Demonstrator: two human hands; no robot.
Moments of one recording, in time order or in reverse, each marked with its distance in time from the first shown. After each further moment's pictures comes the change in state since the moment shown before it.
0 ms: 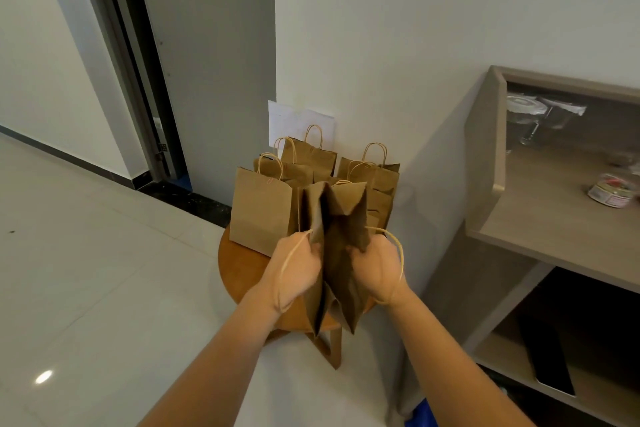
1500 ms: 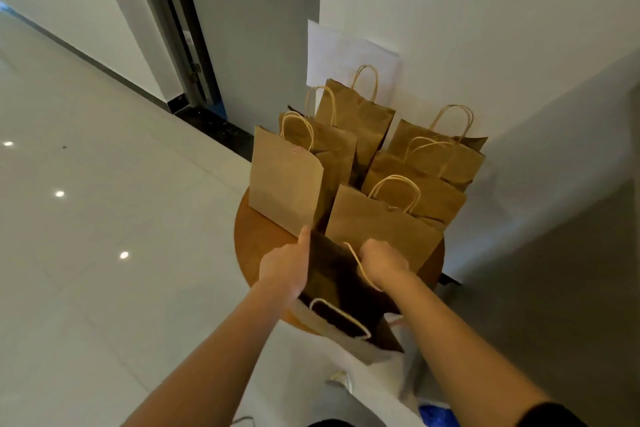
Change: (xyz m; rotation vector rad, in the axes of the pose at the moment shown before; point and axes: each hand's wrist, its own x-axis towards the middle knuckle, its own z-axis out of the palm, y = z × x) left_hand 0.162 -0.114 0.081 0.406 -0.298 -0.204; right_hand 0.192 0.061 0.088 -0.649 -0.669 0.231
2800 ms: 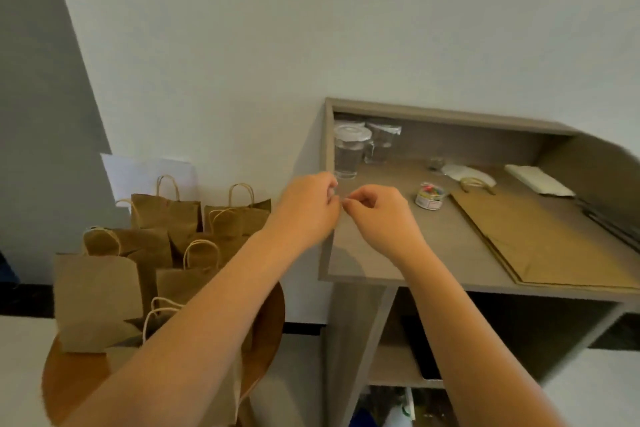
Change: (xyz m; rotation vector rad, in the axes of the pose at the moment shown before) left_hand -0.180 0.285 -0.132 -0.345 0.326 0.863; right_hand -0.314 0.154 -0.109 0.659 1.026 -0.062
